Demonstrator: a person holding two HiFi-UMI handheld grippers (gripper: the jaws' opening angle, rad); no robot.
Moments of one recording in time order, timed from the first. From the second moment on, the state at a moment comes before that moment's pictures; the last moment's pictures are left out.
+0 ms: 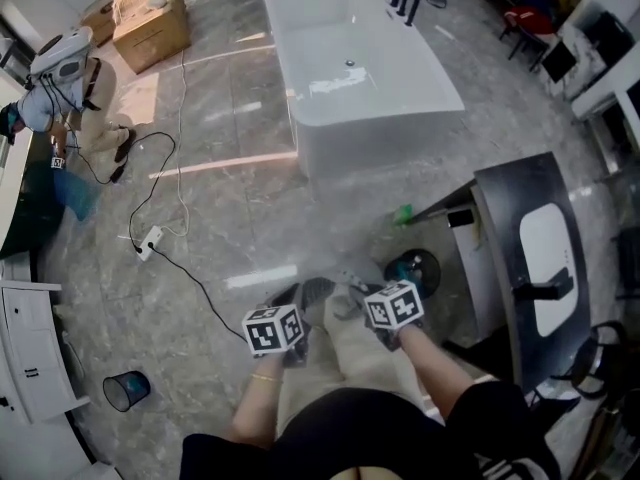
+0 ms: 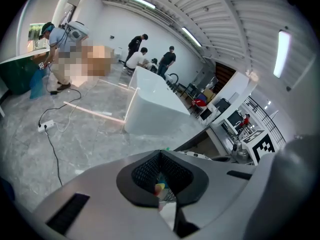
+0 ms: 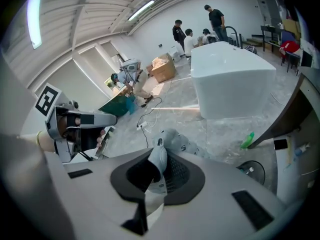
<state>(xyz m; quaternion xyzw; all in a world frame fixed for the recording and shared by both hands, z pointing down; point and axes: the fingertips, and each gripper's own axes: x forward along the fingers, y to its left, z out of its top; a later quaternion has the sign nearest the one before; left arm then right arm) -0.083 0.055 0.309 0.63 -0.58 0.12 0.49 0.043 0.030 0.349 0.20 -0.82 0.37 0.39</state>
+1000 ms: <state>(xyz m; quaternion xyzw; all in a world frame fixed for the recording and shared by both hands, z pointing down) -0.090 0.073 0.276 0.65 -0.59 0.11 0.46 0.024 0.049 0.289 0.21 -0.84 0.36 0.33</state>
